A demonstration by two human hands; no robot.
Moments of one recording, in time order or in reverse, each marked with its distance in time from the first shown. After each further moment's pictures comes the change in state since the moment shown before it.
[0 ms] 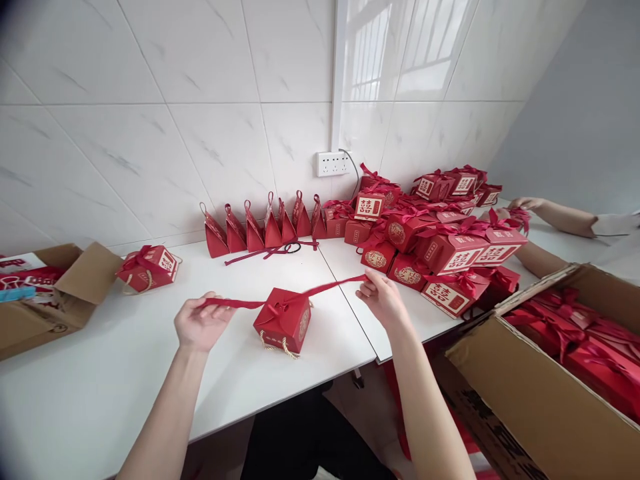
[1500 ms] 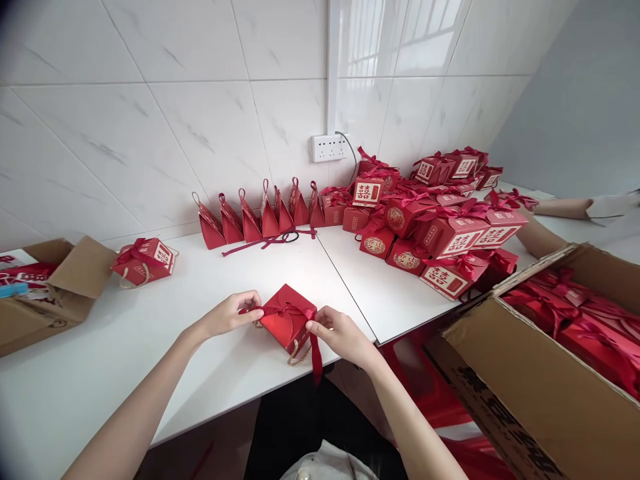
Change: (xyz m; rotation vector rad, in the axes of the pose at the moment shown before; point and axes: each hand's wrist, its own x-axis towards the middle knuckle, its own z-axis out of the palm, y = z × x) left_hand 0.003 -0.003 0.009 1.250 -0.646 -0.140; right_hand -0.067 0.059 0.025 -0.836 -0.444 0.105
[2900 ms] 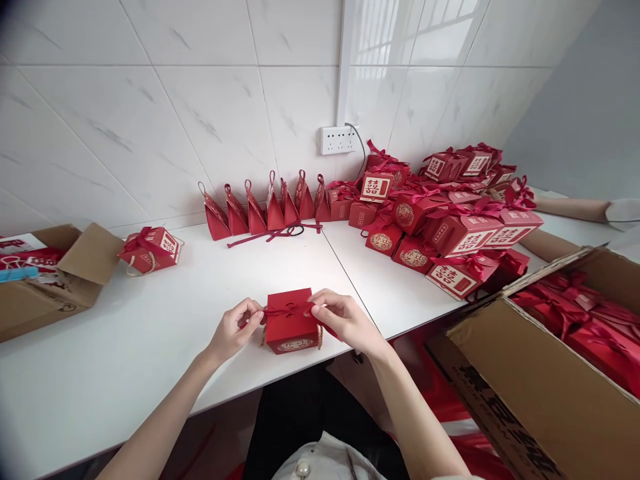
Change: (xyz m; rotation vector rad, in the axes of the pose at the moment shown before) left_hand -0.025 -0.027 0.047 -0.029 0.399 0.134; right_hand -0.009 -0.042 -0.008 0.186 -0.062 -0.216
